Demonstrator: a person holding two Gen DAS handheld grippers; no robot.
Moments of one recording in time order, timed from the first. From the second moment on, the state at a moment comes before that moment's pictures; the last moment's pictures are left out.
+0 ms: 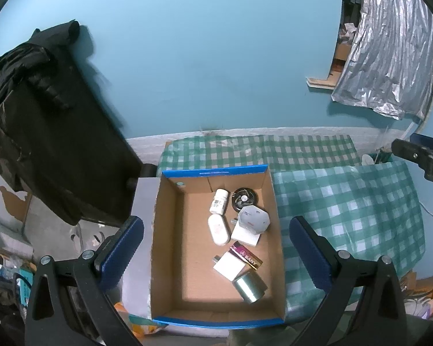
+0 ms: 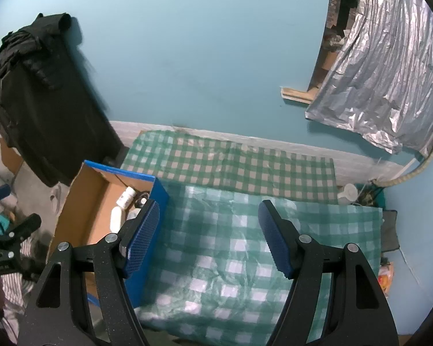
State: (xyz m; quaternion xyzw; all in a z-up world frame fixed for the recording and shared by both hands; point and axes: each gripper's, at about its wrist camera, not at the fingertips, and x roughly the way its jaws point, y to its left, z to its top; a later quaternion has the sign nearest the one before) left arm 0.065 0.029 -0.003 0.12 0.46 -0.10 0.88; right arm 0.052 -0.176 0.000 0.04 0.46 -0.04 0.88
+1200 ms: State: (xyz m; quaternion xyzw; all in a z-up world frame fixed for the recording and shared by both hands) left arm 0.056 0.017 0.010 0.14 0.45 -0.10 0.88; right arm 0.057 -0.176 0.003 0.04 0.47 -0.03 0.88
